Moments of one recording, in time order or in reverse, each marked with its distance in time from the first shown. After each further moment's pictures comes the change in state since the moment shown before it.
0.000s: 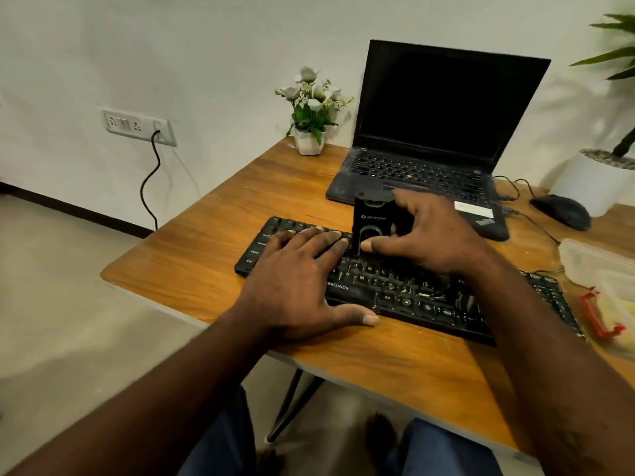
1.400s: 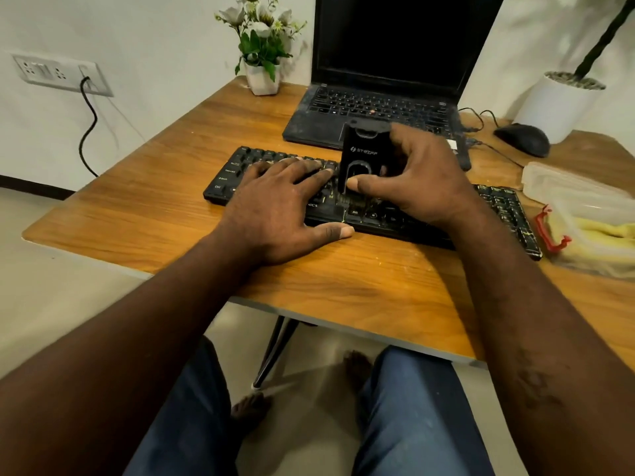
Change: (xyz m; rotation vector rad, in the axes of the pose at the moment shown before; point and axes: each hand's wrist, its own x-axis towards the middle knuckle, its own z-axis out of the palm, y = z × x) left_hand 0.037 0.008 0.015 -0.002 0.128 0.089; right_hand -0.037 0.013 -0.005 -0.049 0.199 0.019
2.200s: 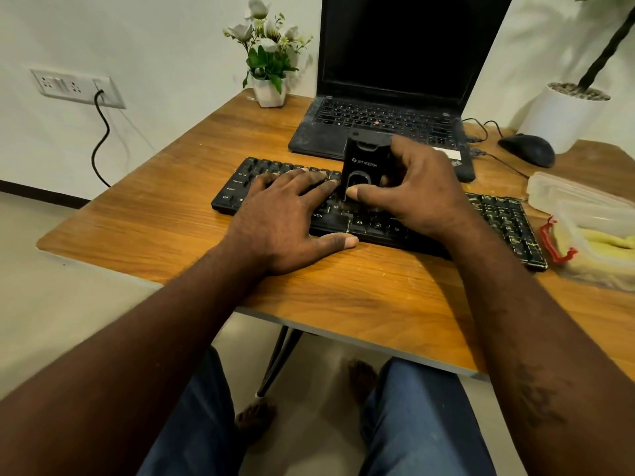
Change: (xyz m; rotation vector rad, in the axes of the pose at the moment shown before) left_hand 0.002 0.000 0.002 0.004 -0.005 -0.003; right_hand 0.003 0.001 0.007 -0.016 0.052 0.023
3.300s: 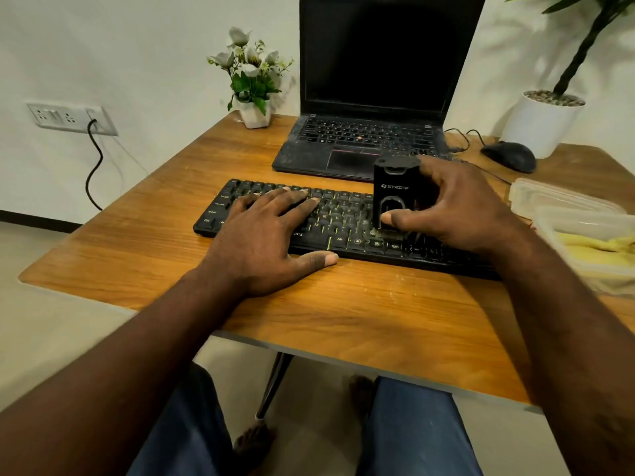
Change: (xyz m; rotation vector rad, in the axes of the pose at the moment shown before) left_hand -0.001 0.000 -0.002 -0.012 -0.034 -0.013; right_hand -0.019 0.029 -0.057 0.081 -0.112 0.063
